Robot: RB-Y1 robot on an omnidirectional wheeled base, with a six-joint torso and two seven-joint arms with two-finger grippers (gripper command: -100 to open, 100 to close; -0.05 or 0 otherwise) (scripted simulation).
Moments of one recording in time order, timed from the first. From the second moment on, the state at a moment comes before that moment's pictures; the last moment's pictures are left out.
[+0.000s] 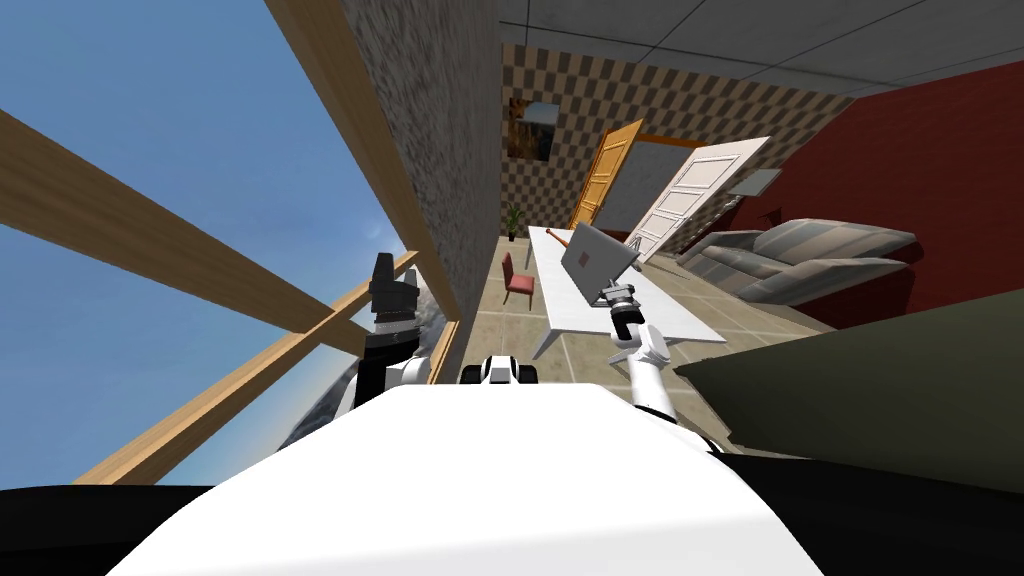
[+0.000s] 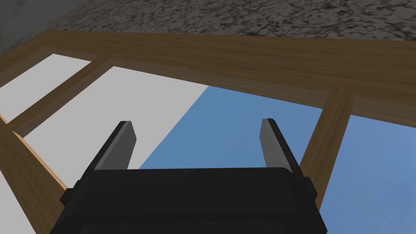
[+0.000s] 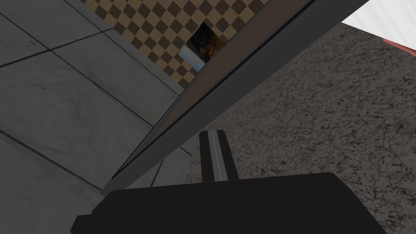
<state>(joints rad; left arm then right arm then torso) 0.56 -0.05 -0.05 -2.34 -0.07 -0.38 -0.10 -0.03 -0.44 -0.44 -1.44 0.92 -0.26 0.99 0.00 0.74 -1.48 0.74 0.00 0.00</state>
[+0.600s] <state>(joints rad) 0.56 -0.05 -0.05 -2.34 -0.07 -0.38 -0.10 -0.09 -0.53 -0.38 -1.34 0.83 -0.17 0.83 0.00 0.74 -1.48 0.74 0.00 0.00</state>
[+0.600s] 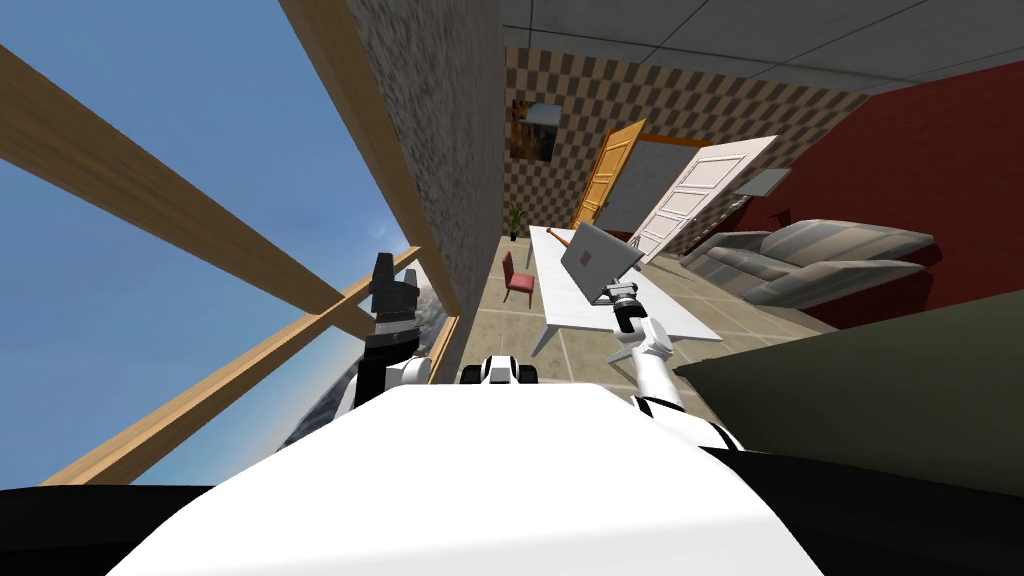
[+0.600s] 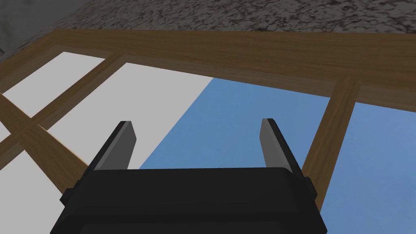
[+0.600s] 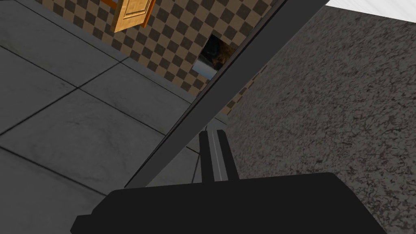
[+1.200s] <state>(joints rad) 0.56 -0.05 -0.05 -2.34 -0.07 -0.38 -0.10 -0.09 -0.64 -0.32 -1.32 0.82 -0.18 0.75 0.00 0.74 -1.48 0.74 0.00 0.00</state>
